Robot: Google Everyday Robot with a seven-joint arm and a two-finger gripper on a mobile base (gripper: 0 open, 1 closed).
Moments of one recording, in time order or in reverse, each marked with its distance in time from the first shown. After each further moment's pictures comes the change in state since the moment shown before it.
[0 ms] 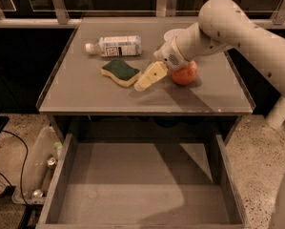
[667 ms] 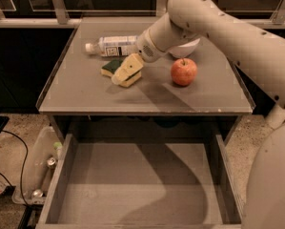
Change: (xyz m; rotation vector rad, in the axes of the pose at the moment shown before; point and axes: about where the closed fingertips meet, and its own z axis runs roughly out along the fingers) arm -0.053 0.012 0.037 0.010 0.038 0.005
